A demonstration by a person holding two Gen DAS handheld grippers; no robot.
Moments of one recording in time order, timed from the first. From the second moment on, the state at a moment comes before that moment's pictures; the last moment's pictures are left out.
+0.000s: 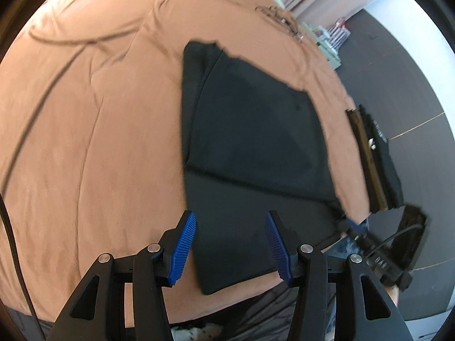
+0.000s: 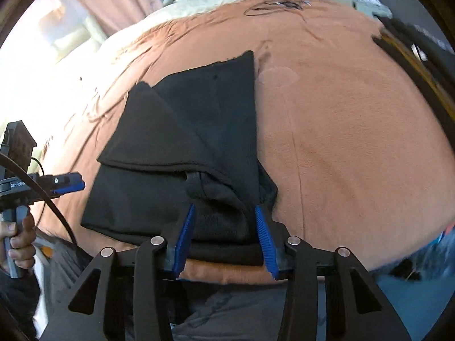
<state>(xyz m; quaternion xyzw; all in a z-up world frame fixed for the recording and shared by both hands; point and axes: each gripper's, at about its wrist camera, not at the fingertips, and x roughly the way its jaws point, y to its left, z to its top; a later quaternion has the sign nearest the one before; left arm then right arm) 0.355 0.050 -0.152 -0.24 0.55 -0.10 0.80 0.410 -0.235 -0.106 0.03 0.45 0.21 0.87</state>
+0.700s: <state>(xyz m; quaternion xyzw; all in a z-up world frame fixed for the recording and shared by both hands) 0.331 0.053 -0.178 -0.25 0.55 -0.09 0.79 0.433 -0.152 -0.109 -0.24 0.43 0.27 0.83</state>
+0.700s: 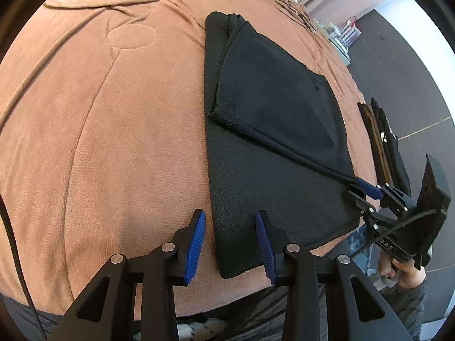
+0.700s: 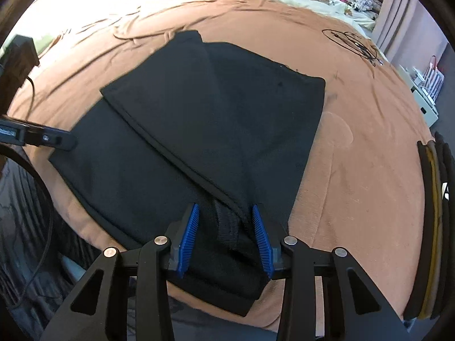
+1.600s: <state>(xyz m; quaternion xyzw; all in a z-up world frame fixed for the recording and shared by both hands) 0.333 0.070 -0.169 -0.26 0.54 -0.08 0.80 0.429 -0.158 -0.090 -0.19 0.42 0.24 0.85</state>
